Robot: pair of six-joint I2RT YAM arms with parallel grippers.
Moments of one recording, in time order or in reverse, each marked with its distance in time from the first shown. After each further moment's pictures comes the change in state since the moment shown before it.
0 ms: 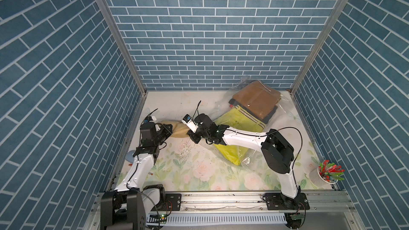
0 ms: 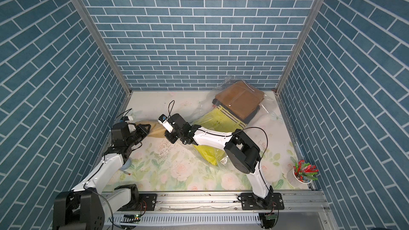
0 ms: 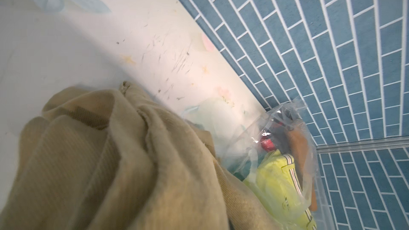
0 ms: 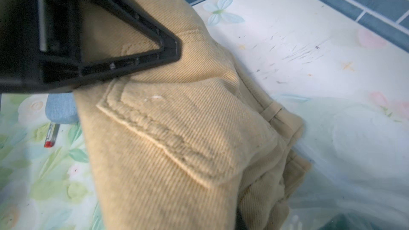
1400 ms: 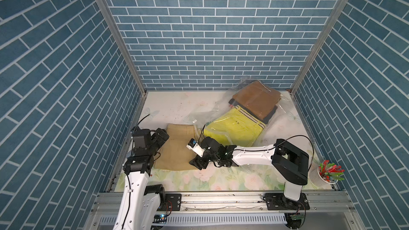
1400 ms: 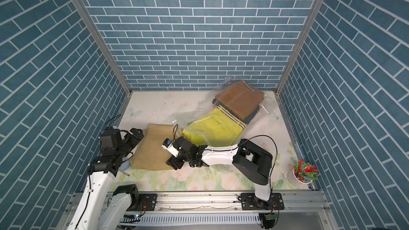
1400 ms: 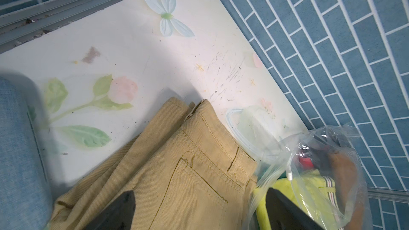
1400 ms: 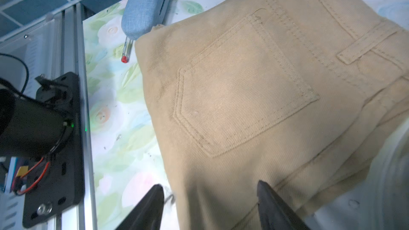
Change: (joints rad) left arm 0.004 -0.332 0.125 -0.582 -0.259 -0.014; right arm 0.135 -0.213 -0.445 0.168 -0.094 0.106
